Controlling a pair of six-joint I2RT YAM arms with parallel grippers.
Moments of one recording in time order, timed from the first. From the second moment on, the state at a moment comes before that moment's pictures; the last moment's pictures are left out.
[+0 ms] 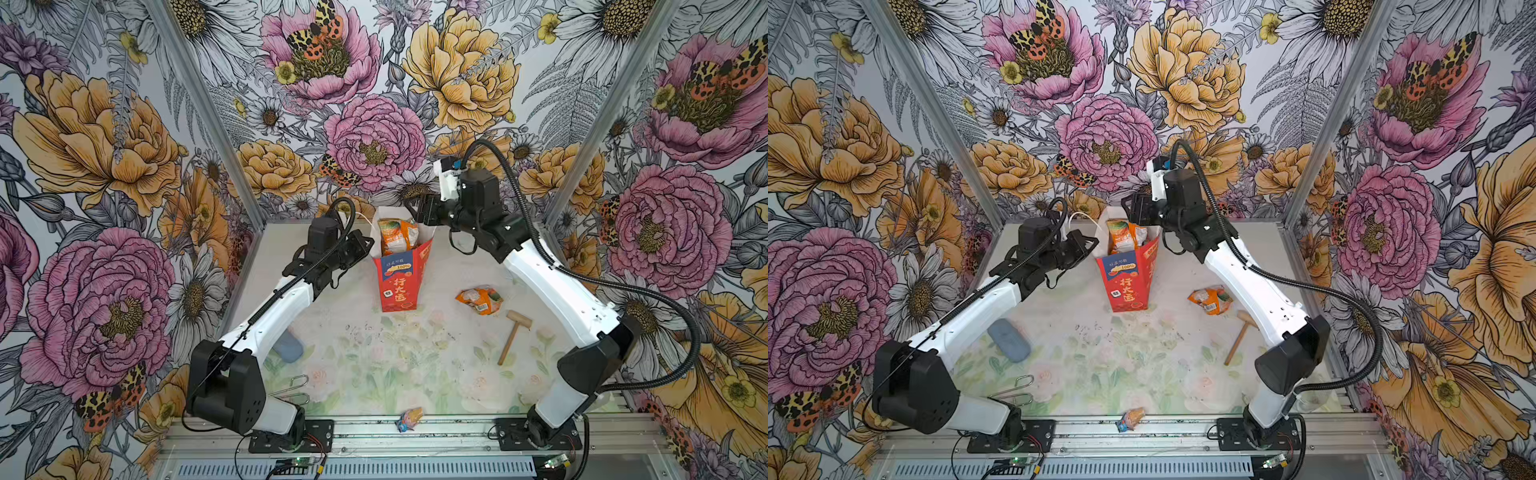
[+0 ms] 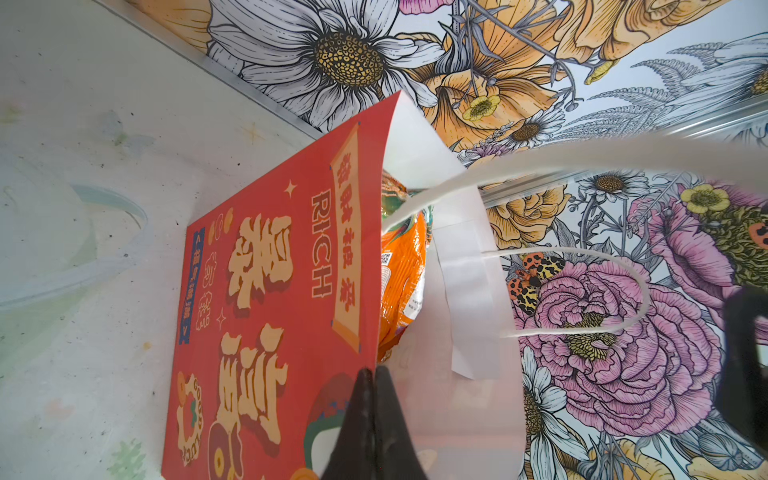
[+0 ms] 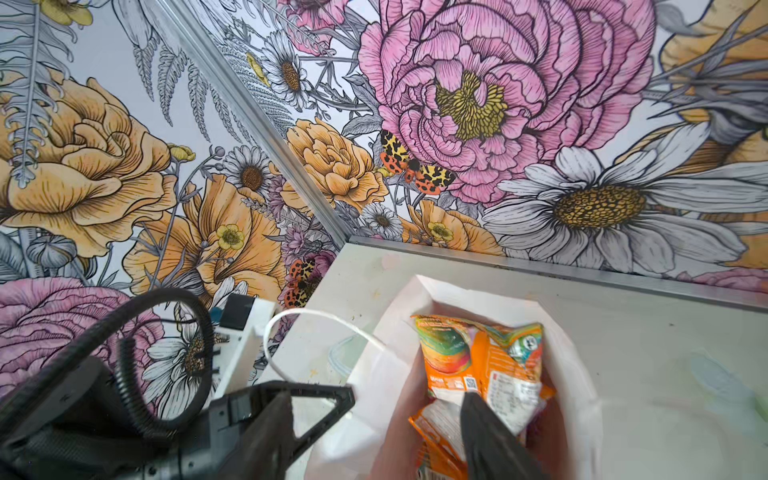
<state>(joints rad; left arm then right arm) -0.32 1.44 1.17 -0.14 0.32 -0.88 0.52 1.65 1.89 -0.55 -0.20 0.40</state>
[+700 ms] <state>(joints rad) -0.31 1.45 1.18 -0.14 0.33 -0.88 0.26 1.54 1.84 -1.25 -0.10 0.35</state>
